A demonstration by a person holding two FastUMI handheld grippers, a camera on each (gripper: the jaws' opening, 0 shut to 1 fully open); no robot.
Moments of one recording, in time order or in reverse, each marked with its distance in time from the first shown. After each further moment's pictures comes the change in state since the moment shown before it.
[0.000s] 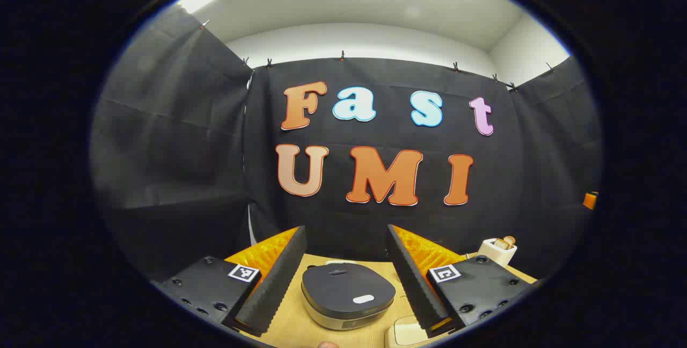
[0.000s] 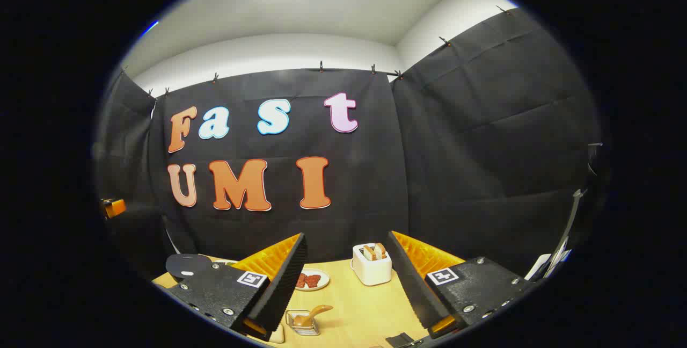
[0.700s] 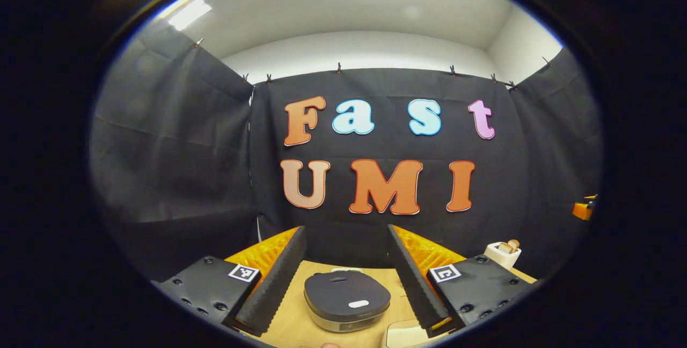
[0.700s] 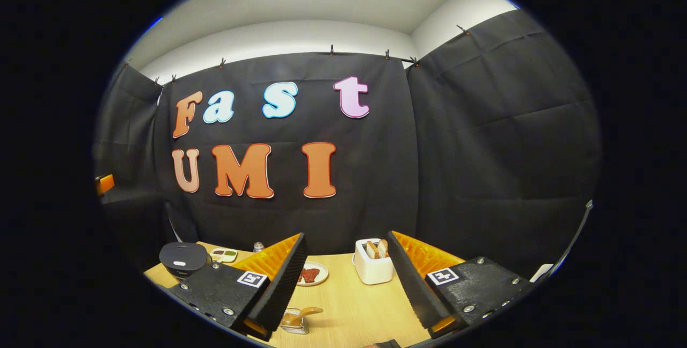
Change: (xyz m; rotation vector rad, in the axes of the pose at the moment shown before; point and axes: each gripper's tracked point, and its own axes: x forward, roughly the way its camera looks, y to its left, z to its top) left arm -0.015 -0.027 0.035 0.068 -0.052 0.029; right arm 0.041 -0.012 -0.017 -0.046 0.071 0.038
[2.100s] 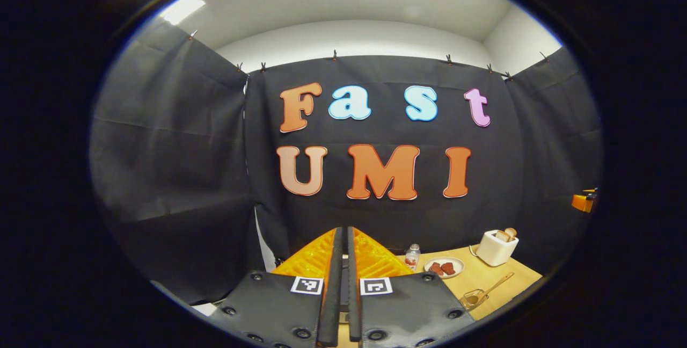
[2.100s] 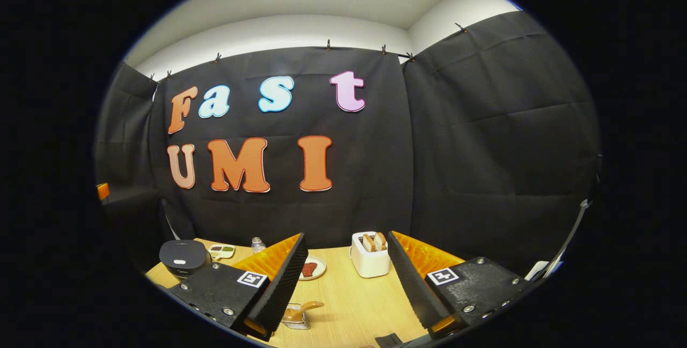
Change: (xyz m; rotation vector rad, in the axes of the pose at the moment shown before) left arm -0.001 0.010 -0.027 -0.015 0.089 -0.053; right arm -0.010 0.010 -0.005 0.000 0.041 -0.016
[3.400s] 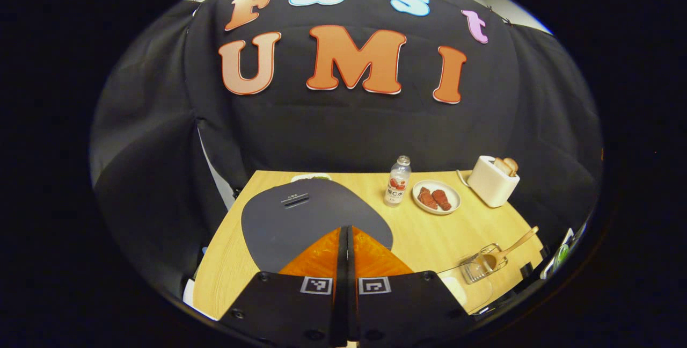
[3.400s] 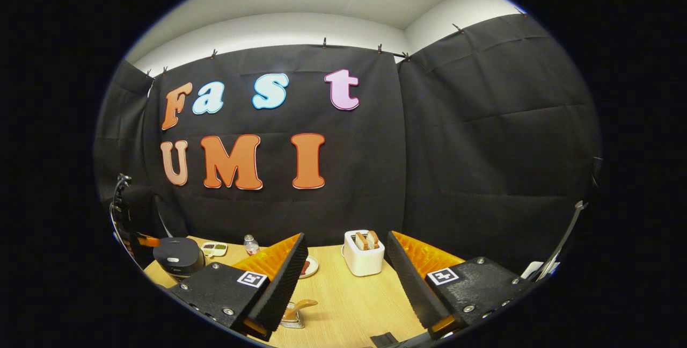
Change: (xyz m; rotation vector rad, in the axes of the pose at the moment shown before) left arm 0.136 -0.036 -0.227 0.033 0.561 -0.196; right arm 0.001 -0.004 -0.004 -0.016 0.012 -0.048
